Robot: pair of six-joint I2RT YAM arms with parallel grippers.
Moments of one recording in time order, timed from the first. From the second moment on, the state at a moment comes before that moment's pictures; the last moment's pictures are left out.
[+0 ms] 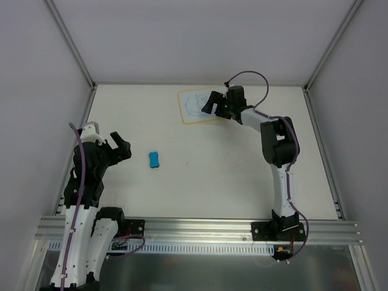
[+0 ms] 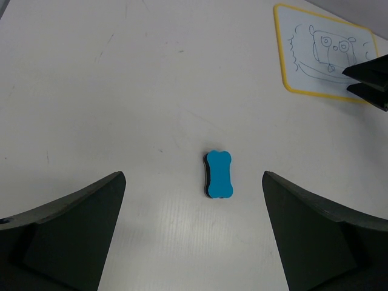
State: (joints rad) left arm 0.00 0.54 0.71 -0.56 -0.03 -0.36; right arm 0.34 2.27 1.62 0.04 -0.31 0.52
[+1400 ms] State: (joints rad) left arm 0.00 0.56 0.70 -0.56 0.02 -0.36; right arm 0.84 1.50 0.78 -0.30 -0.20 0.63
